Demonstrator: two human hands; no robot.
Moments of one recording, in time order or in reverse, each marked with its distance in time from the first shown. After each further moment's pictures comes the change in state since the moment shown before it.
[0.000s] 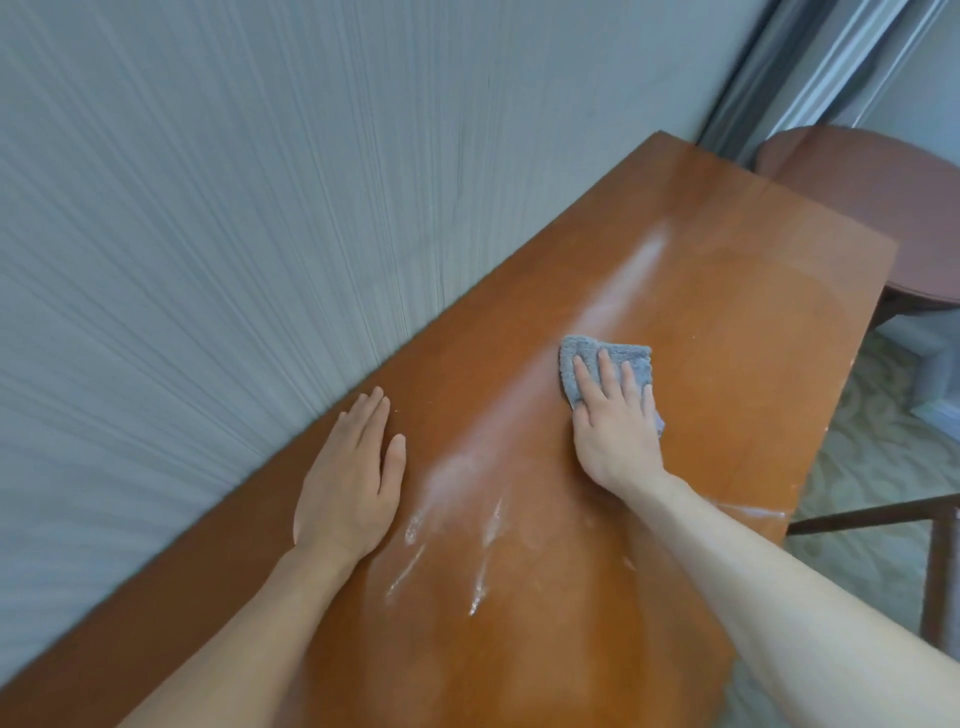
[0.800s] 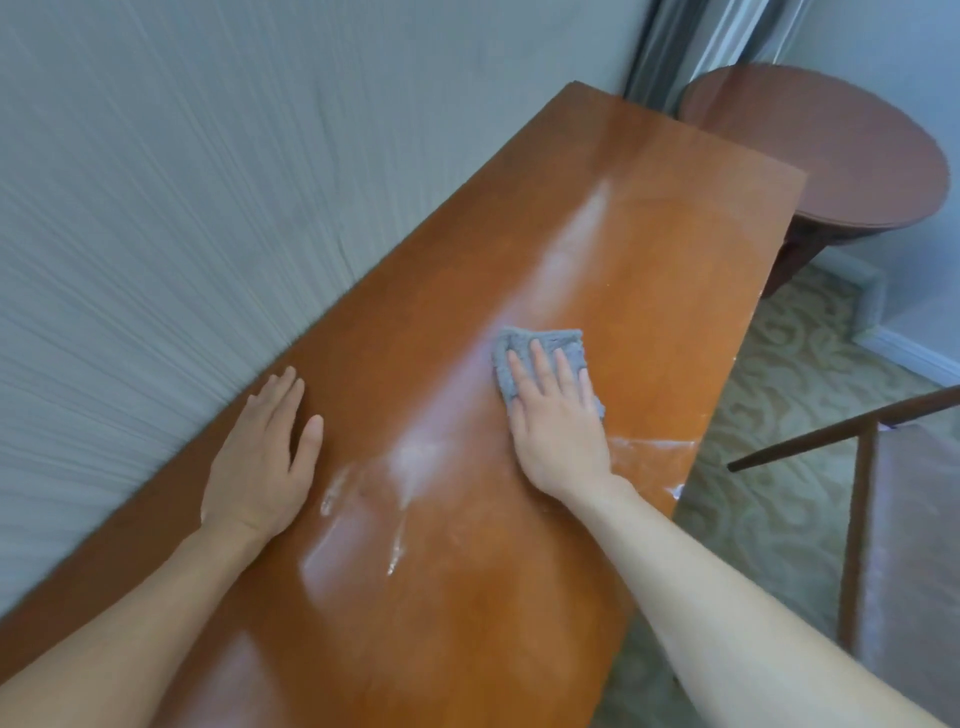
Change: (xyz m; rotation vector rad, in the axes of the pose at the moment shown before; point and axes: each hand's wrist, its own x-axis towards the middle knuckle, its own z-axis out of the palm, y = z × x) left_hand 0.004 -0.007 0.007 0.114 -0.010 0.079; right_hand -0.053 0.030 0.000 -0.040 0.025 -0.073
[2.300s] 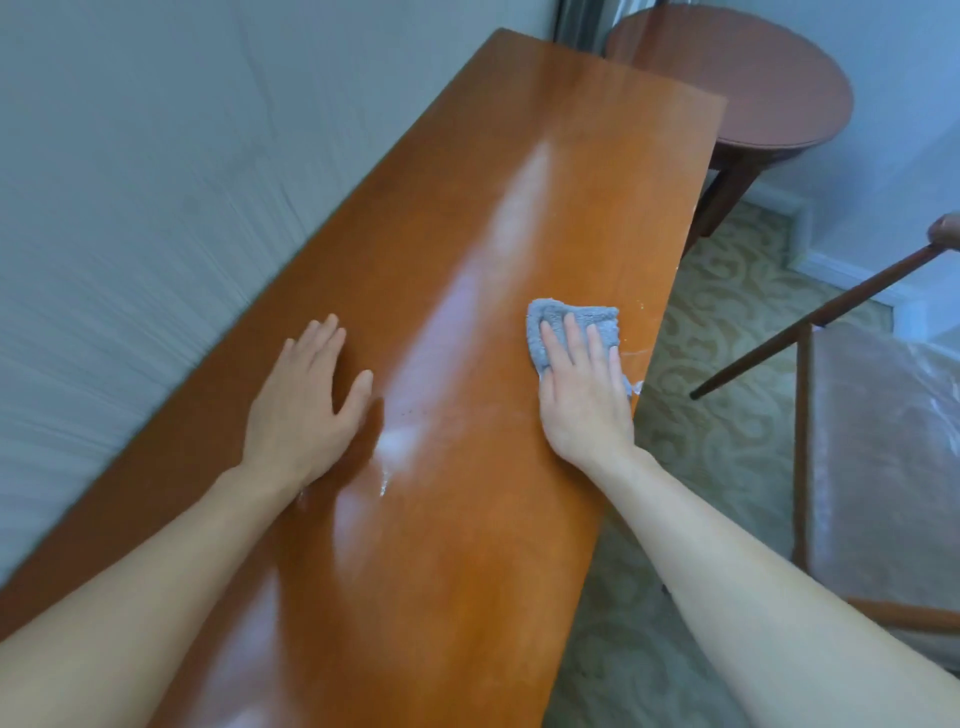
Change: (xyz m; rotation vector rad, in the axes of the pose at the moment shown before) left_hand -0.007 0.054 -0.003 0.007 -0.082 0.217; right_hand -0.079 0.027 0.006 -0.007 0.110 0.238
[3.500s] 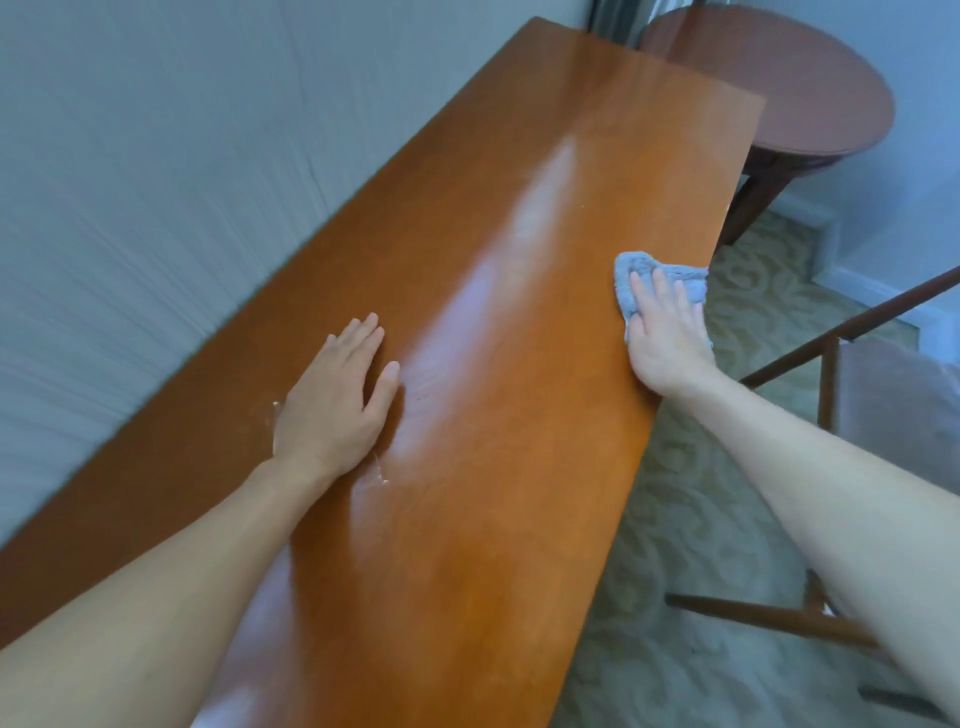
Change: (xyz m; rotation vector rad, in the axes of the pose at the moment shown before) left_hand -0.011 0.010 0.019 -0.088 -0.004 -0.002; right_hand 0.073 0.074 -0.020 0.040 -0.073 0.079
